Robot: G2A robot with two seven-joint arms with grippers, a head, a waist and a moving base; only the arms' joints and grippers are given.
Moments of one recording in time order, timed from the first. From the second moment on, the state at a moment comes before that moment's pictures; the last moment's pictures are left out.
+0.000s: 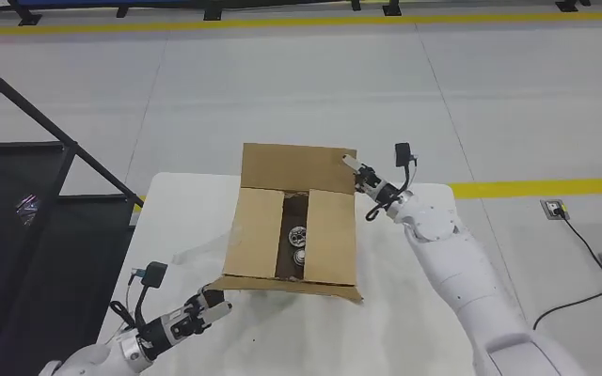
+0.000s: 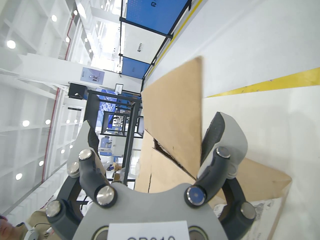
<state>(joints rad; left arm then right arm) 1.57 -1.12 -1.74 -1.92 -0.03 -0.45 -0.90 -0.34 -1.43 1.10 -0.48 0.16 -0.55 0.59</state>
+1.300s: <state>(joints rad) 1.35 -1.16 -1.37 -1.86 0.55 -0.21 -0.36 -0.59 -1.27 1.32 -1.04 0.22 -0.52 0.90</state>
